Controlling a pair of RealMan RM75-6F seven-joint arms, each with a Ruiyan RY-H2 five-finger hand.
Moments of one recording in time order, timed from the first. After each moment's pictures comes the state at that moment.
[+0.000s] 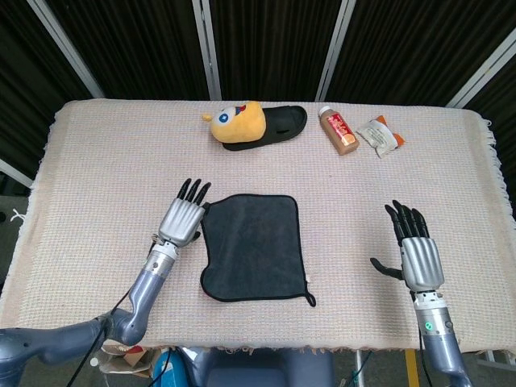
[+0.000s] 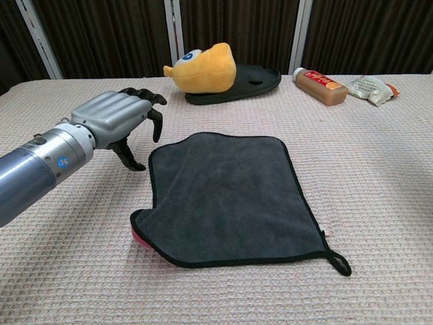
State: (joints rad) left arm -0.74 -1.81 -0.23 -1.22 1.20 1.09 0.63; right arm 0.27 -1.39 0.12 -1.55 -1.45 1.43 -0.01
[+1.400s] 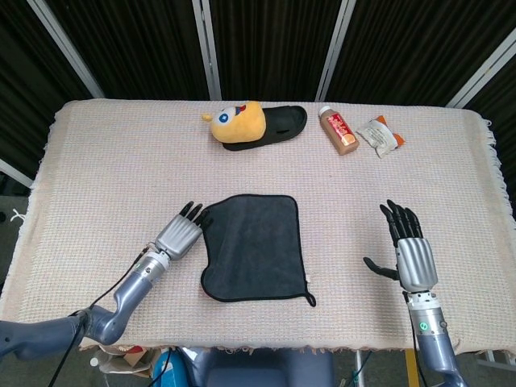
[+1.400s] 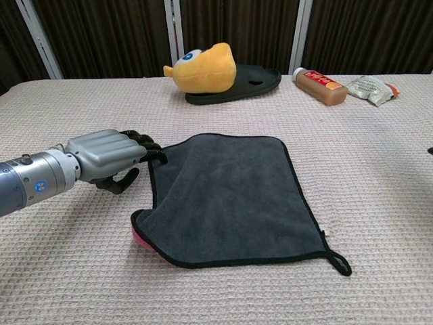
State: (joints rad) left arm -0.77 -1.67 -0.08 -1.28 1.19 0.87 0.62; right arm 0.26 -1.45 0.13 -1.49 -1.50 1.46 0.07
